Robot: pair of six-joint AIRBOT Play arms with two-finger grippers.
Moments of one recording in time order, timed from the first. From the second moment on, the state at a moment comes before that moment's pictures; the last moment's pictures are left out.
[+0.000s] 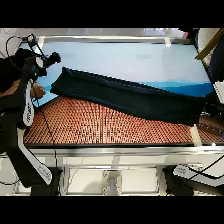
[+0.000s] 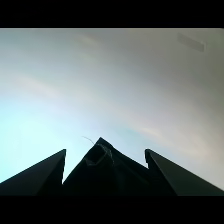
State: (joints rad) left arm 0.09 -1.98 1.95 1.44 -0.53 -1.73; right arm -0.73 -1.28 0.86 -0.75 0.45 1.41
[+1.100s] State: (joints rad) left arm -0.08 -1.49 1.95 1.44 -0.63 -1.52; right arm -1.02 -1.62 1.15 -0.85 1.27 1.07
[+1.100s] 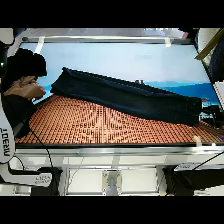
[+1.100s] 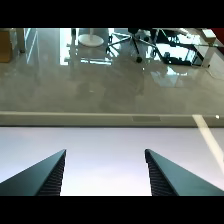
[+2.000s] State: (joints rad) left arm -0.10 -1.49 1.95 1.44 -0.89 -1.50; right arm -0.83 -1.73 1.22 -0.83 1.26 0.96
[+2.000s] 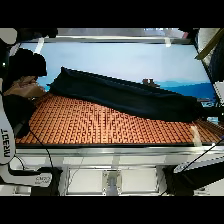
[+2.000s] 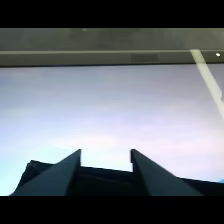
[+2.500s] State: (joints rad) left arm -0.10 -1.46 1.95 1.44 -1.10 -1.50; right arm -1.02 -1.42 1.29 -0.90 1.64 1.07
